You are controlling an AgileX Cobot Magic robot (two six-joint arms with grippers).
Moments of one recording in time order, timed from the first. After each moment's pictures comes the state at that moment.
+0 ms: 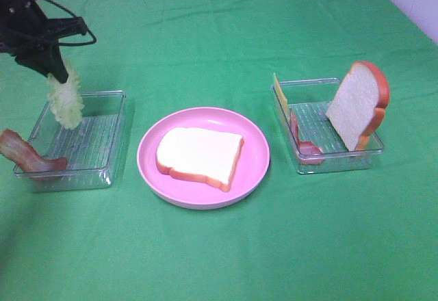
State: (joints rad) left arm -0.06 2.11 -1.76 -0.31 1.09 -0.03; right arm -0.03 -0.01 -0.50 0.18 1.07 -0.17
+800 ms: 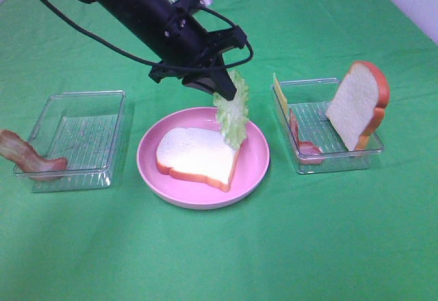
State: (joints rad) left arm -0.47 2.18 -1.76 -0.75 0.92 0.24; right arm -0.03 -0.01 -0.50 0.18 1.07 -0.17
